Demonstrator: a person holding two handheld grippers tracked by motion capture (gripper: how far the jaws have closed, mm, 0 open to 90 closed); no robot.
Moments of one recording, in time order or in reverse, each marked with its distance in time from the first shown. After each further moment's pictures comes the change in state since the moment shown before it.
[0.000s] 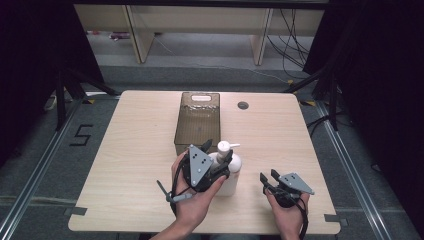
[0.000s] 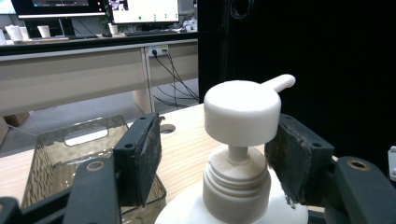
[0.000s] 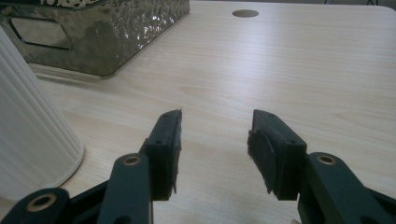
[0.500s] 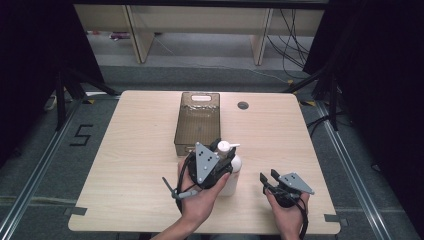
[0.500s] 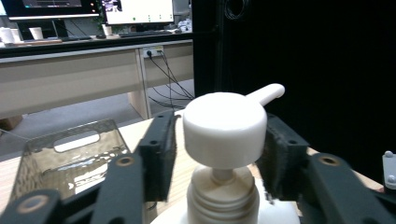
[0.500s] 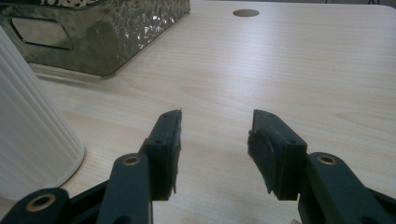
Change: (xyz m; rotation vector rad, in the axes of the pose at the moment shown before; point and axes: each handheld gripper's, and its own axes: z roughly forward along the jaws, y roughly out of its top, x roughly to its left) left arm -0.006 0.002 0.010 -0.010 -0.023 -0.001; right arm 0.000 0.000 0.001 0.001 0.016 0.019
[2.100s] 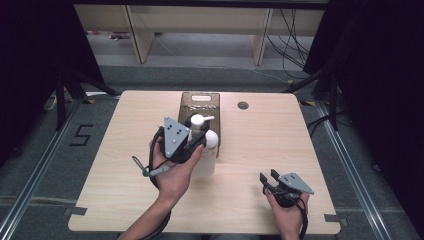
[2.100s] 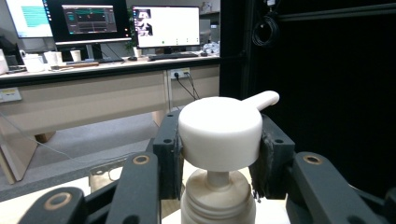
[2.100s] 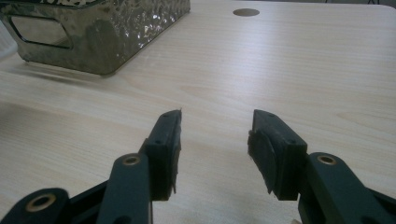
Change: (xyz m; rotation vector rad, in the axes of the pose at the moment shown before) left arm 0.062 0.049 -0.015 -0.058 0.105 -0.036; right arm 0.001 0.000 0.000 0.010 0.005 0.004
